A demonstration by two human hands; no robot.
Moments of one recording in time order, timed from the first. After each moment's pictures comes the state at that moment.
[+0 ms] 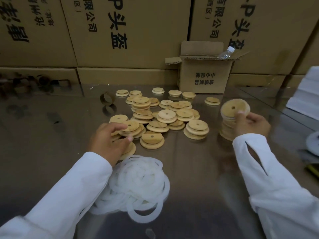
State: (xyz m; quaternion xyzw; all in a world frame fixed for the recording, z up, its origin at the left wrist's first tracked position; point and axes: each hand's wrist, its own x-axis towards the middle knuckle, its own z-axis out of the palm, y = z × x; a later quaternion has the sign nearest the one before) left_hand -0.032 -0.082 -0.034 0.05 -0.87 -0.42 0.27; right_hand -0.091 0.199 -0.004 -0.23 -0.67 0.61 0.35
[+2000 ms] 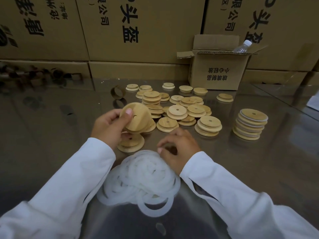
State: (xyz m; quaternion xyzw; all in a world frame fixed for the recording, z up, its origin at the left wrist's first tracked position) left_hand -0.031 -0.086 -0.018 0.07 -0.65 -0.73 0.21; right_hand -0.048 0.090 -0.045 0.24 -0.91 0.31 0.10
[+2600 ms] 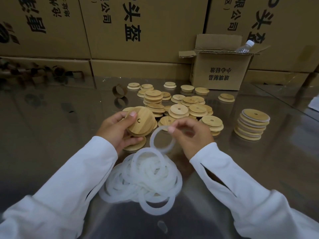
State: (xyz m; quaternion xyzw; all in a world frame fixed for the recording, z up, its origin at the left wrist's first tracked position) left_hand -0.034 -0.087 -0.021 0.08 -0.59 -0.79 0.10; right_hand -0.046 0.094 -0.026 0.20 -0.77 0.59 0.12
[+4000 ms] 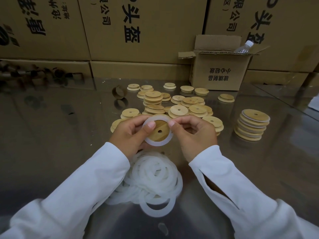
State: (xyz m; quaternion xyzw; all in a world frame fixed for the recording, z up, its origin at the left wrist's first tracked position) left_hand -0.018 -0.062 -0.023 -0.11 -0.70 -0.70 0.11; right_hand -0.032 0.083 -0.013 0.11 -0.72 0.67 0.15
